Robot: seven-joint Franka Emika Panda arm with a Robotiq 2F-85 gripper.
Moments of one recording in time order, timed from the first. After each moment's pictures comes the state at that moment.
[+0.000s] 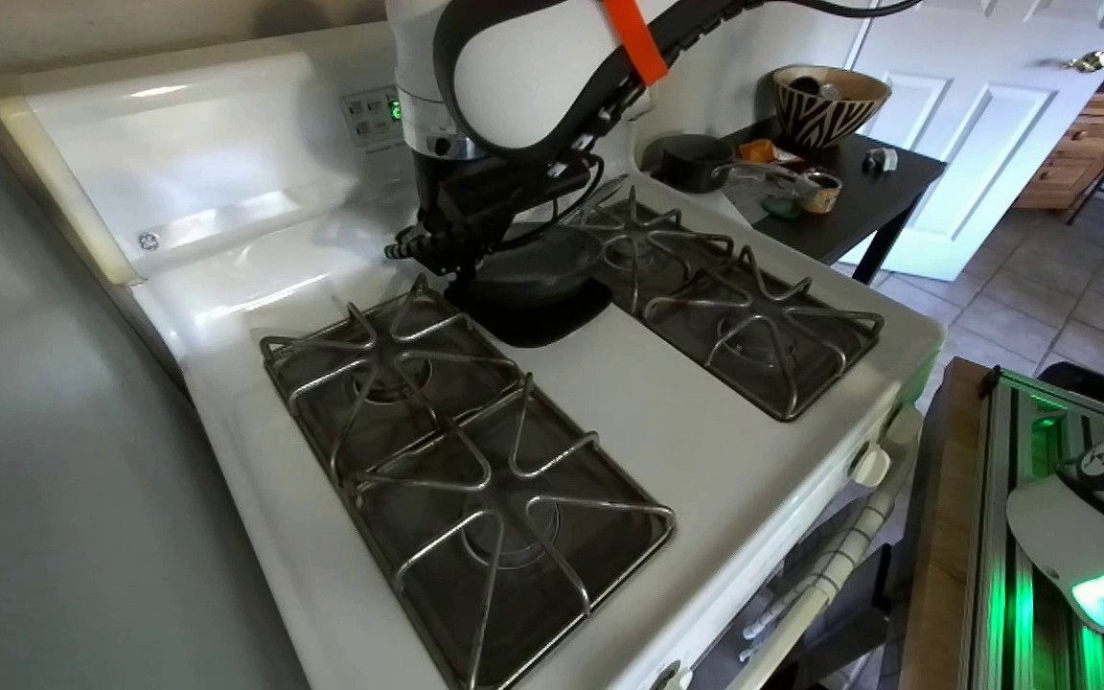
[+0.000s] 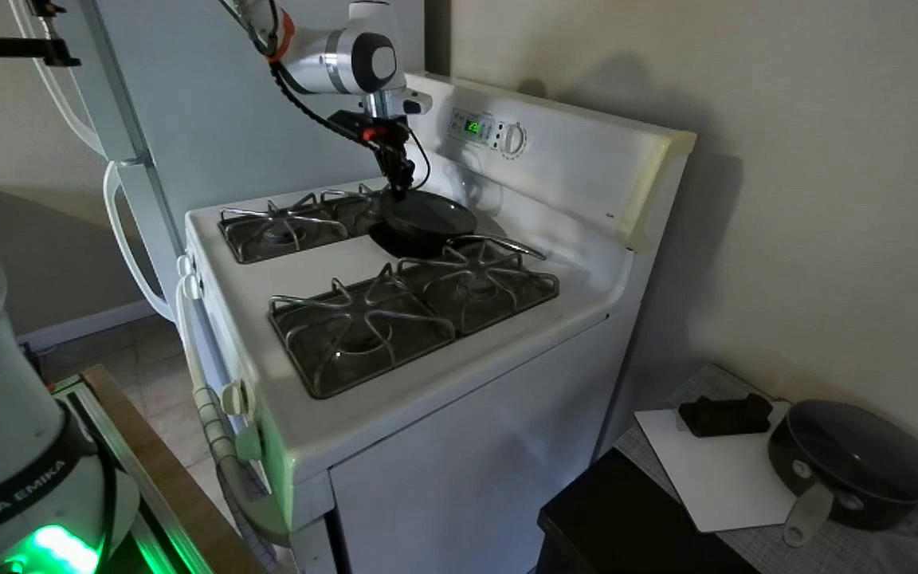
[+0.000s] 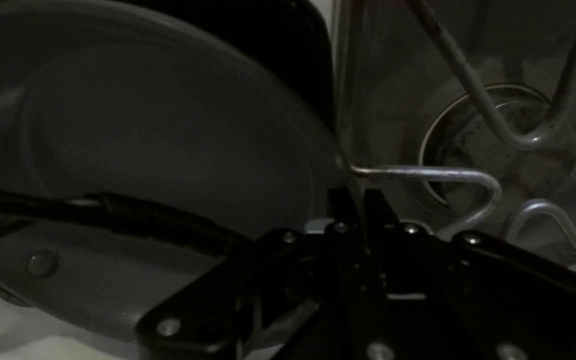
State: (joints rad) arm 0.26 0.49 0.01 -1.71 -0.10 2.31 0.57
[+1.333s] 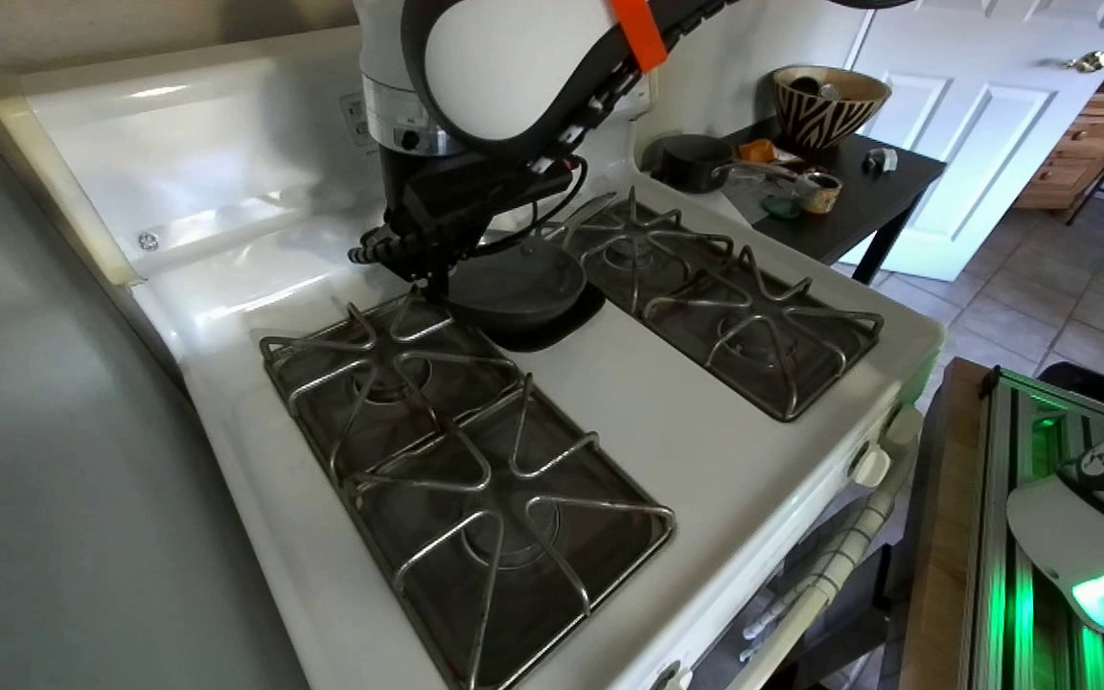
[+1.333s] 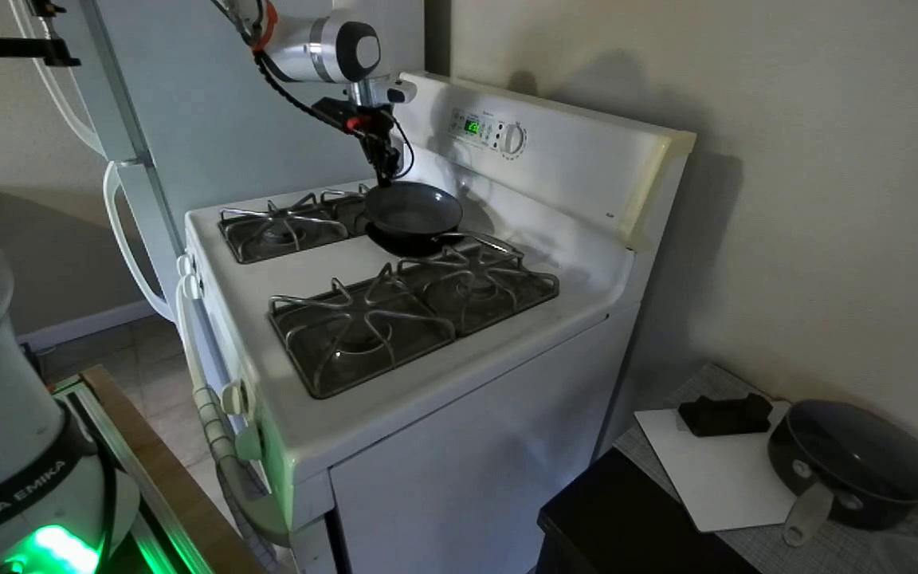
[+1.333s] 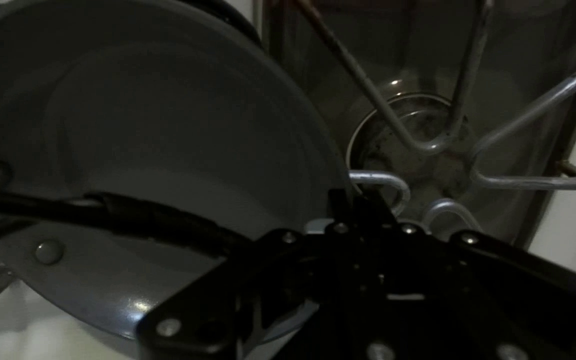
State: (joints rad) arm 0.30 0.48 0.03 -1.69 -0.07 2.31 0.60
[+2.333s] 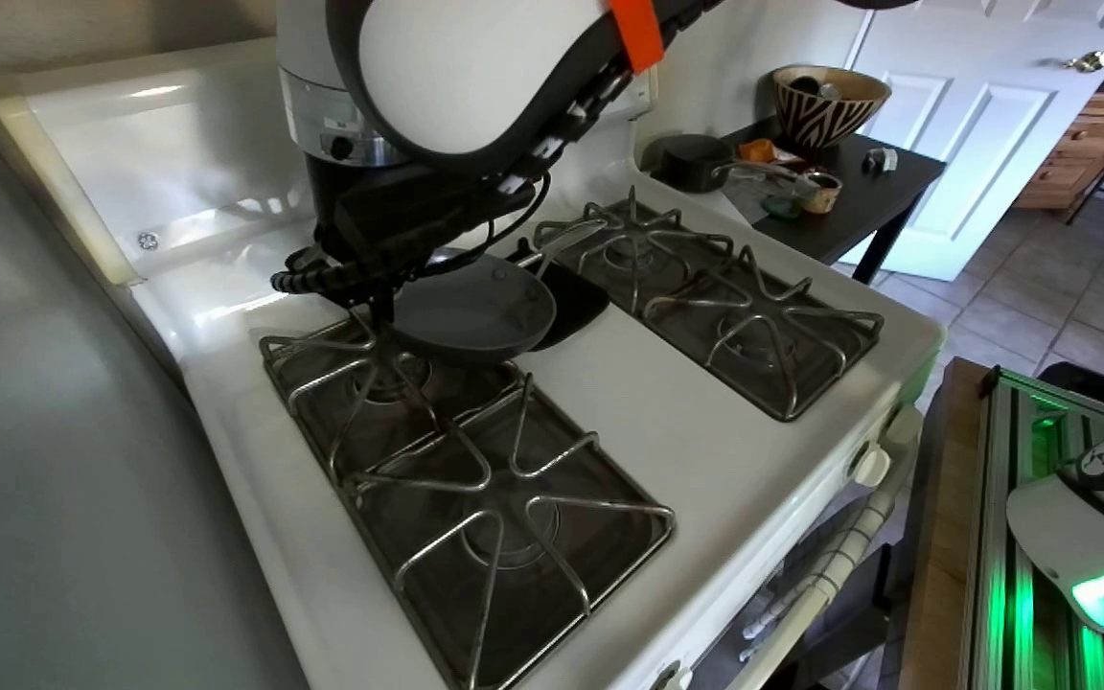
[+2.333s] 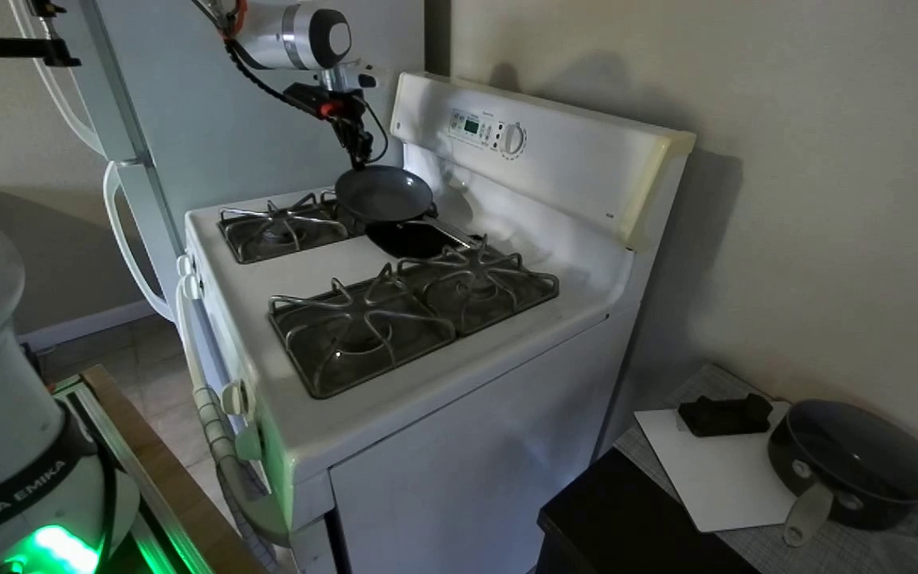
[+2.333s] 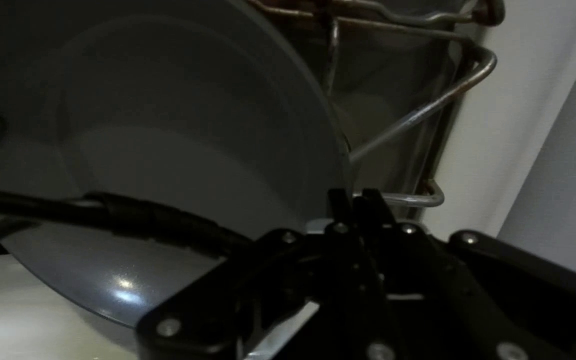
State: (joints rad) arm 0.38 0.49 0.05 -1.63 -0.08 2.31 0.62
